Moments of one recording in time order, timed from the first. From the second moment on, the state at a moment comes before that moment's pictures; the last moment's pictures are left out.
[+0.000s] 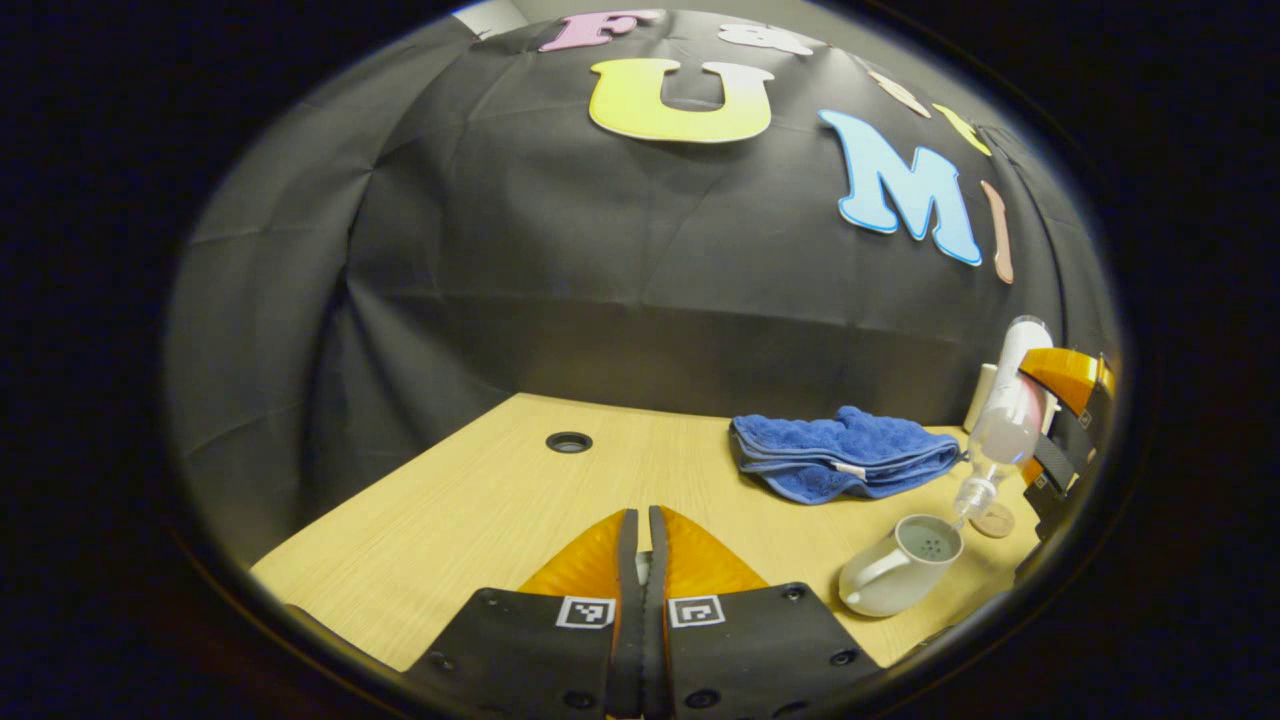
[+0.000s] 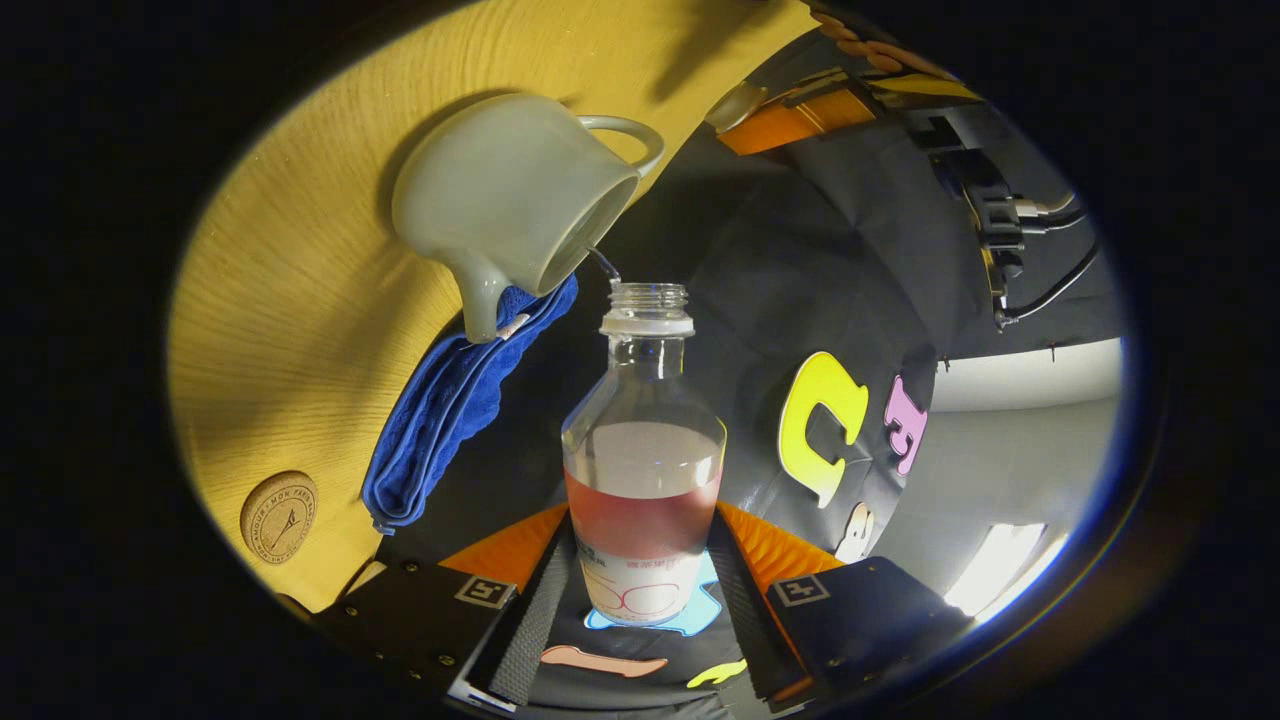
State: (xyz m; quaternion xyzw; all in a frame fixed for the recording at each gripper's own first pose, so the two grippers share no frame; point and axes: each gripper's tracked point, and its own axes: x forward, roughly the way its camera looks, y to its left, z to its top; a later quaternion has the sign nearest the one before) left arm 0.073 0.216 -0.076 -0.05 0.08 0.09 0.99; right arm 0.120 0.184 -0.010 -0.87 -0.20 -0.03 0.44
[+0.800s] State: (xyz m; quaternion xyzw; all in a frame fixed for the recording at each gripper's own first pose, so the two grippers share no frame) left arm 0.074 0.215 -0.080 -0.06 0.08 0.09 0.99; right arm 0.120 0.191 -0.003 -0.88 -0.22 -0.02 0.41
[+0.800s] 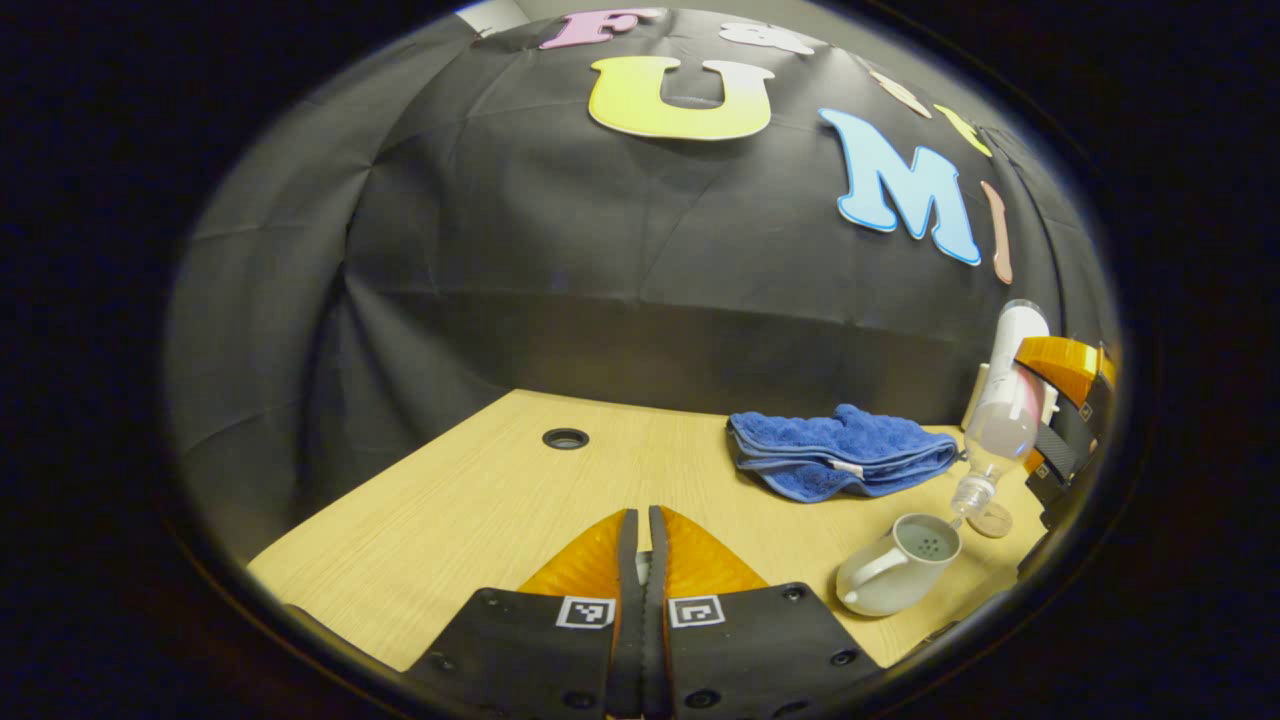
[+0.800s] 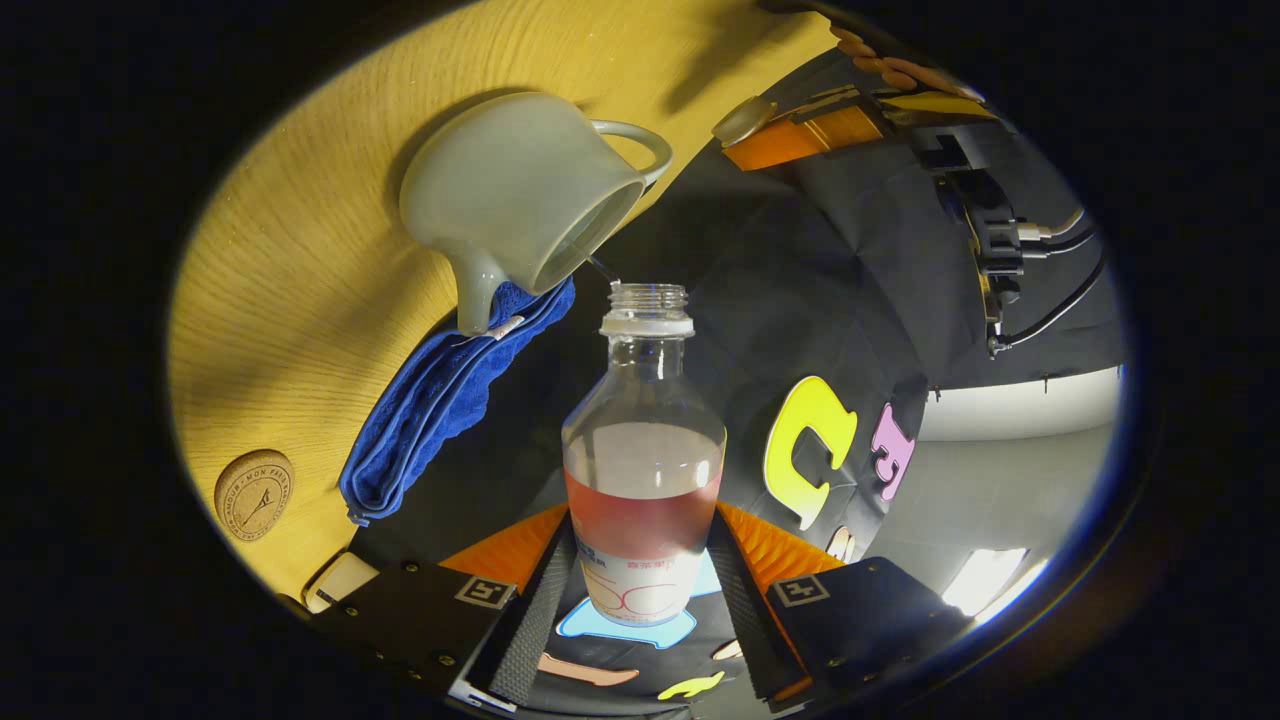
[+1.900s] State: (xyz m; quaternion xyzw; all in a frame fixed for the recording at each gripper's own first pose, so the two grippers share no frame) left arm 0.073 0.216 -0.078 -0.06 0.08 0.09 0.99; right arm 0.139 0.140 -0.029 -0.36 0.00 0.11 0.93
